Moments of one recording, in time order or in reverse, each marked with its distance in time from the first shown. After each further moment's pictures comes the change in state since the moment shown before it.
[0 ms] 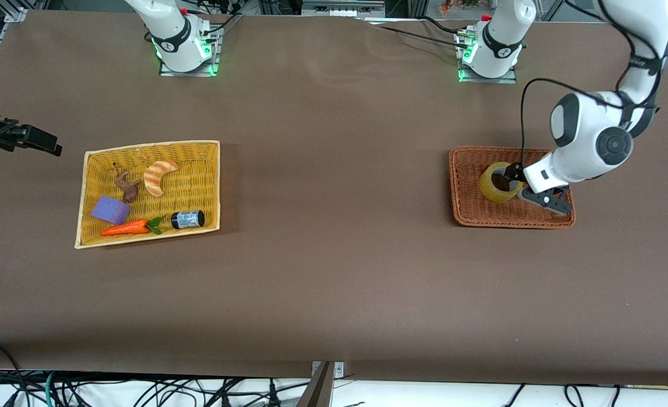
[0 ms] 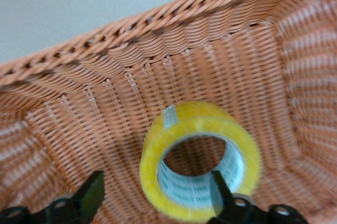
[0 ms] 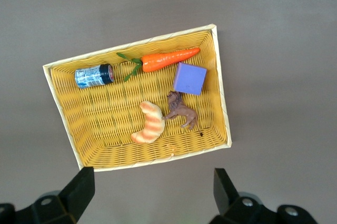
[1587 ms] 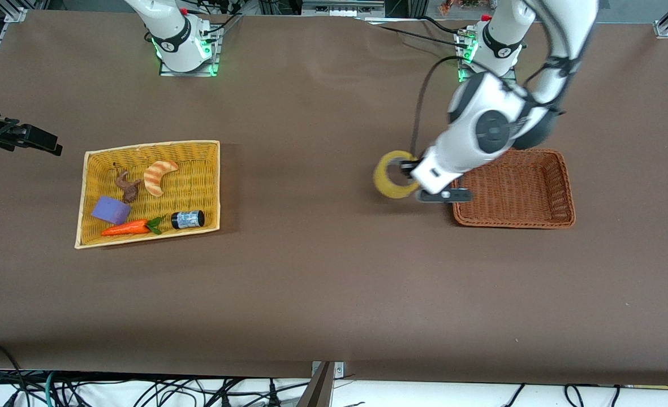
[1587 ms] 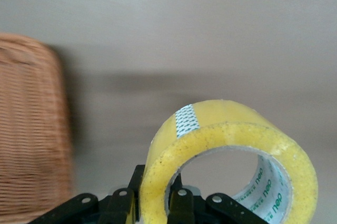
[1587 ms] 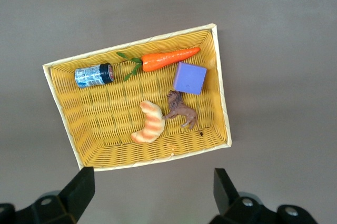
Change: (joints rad) left arm -0.065 0.071 -0.329 0.282 -0.152 -0.198 -0.658; right arm 0.000 -0.002 0.000 -0.003 0.000 0.000 0.000
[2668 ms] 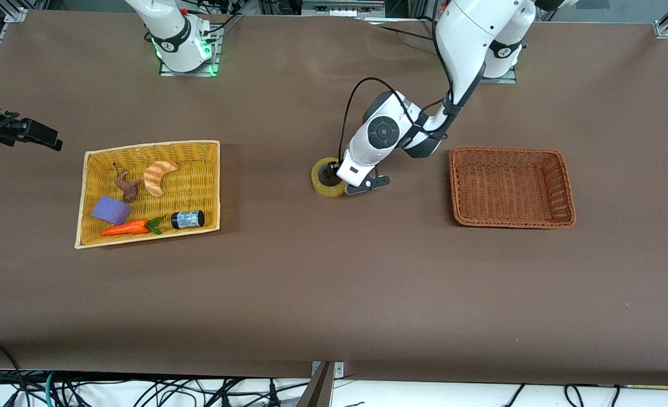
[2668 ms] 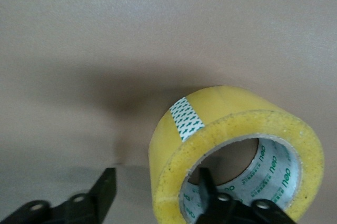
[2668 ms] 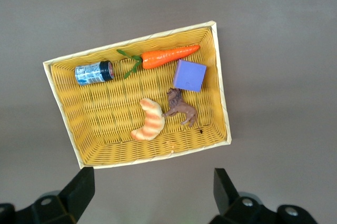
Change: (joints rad) left arm -0.348 0.431 -0.066 0.117 -0.006 0.451 -0.632; right arm 0.000 -0.015 0.000 -0.014 0.000 0.000 0.000
